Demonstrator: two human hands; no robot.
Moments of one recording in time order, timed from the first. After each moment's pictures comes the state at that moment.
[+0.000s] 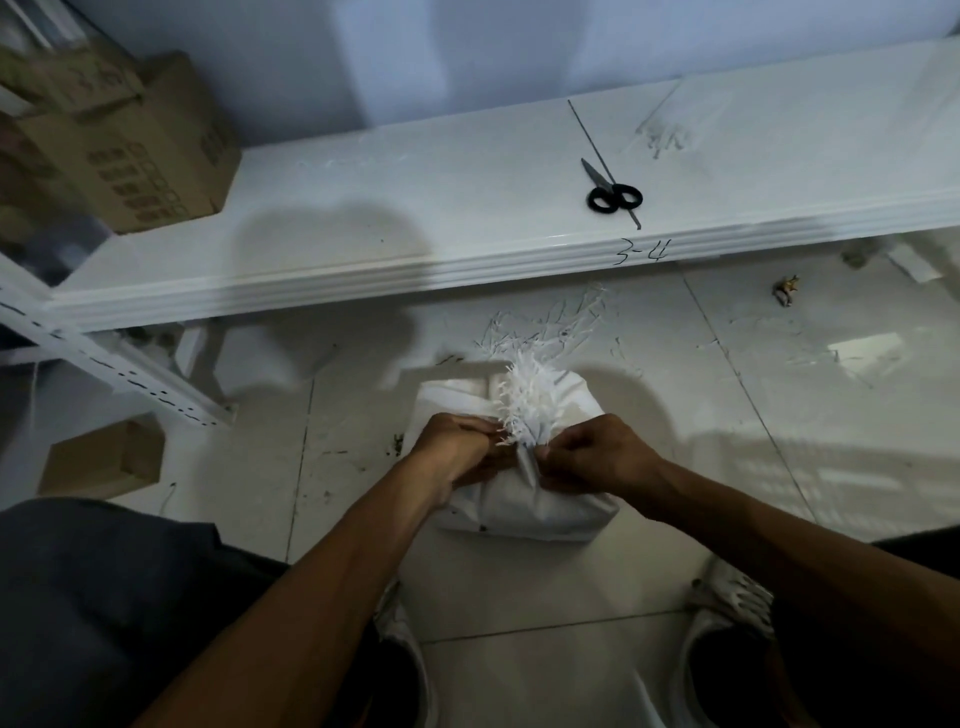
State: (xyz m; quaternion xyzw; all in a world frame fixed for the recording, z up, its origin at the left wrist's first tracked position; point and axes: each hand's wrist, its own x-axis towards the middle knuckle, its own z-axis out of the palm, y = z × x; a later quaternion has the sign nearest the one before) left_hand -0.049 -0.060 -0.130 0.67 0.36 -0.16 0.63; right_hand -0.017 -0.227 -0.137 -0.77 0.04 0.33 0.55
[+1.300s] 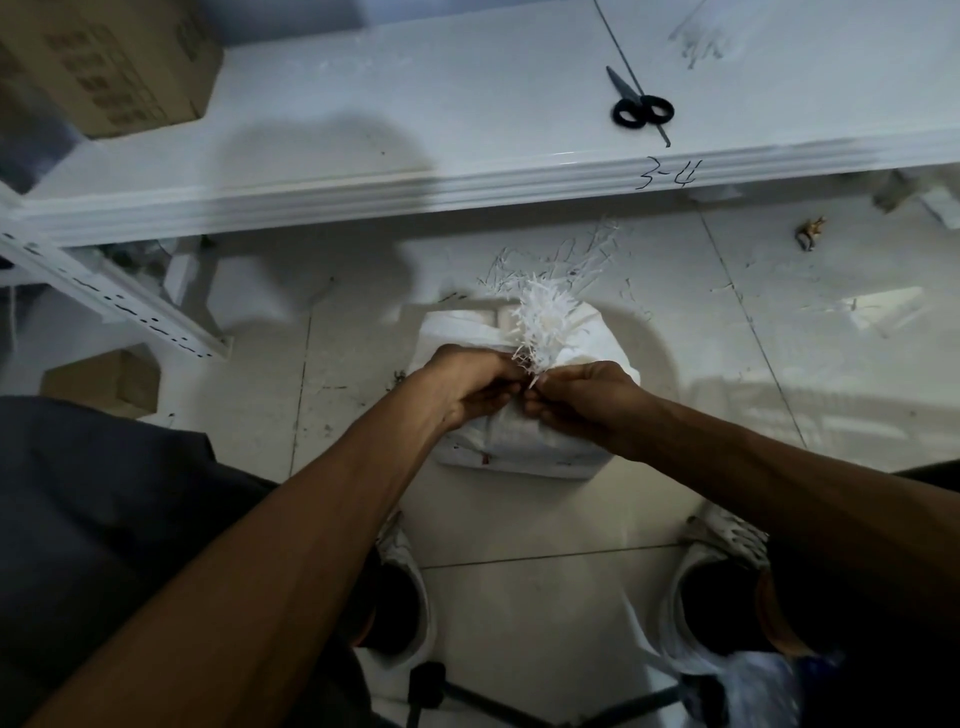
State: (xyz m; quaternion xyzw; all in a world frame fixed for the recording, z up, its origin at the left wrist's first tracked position) left_hand -0.042 -0.061 -0.128 0.62 0.39 -0.21 0.65; right_hand -0.025 -0.208 -0.153 -0.61 0.14 0.40 0.68
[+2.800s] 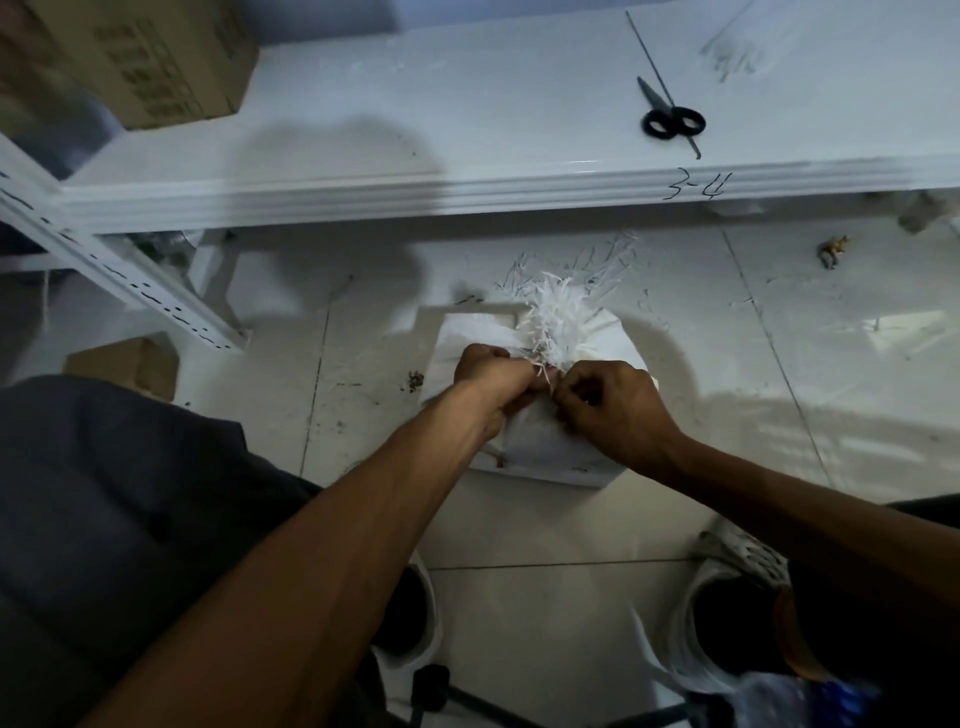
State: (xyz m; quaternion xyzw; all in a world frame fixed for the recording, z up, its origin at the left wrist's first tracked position) left_hand -0.045 -0.073 -0.136 0.64 0.40 -0.10 0.65; right_hand -0.032 -0.212 -0.159 -0.91 -0.18 0.10 0.37
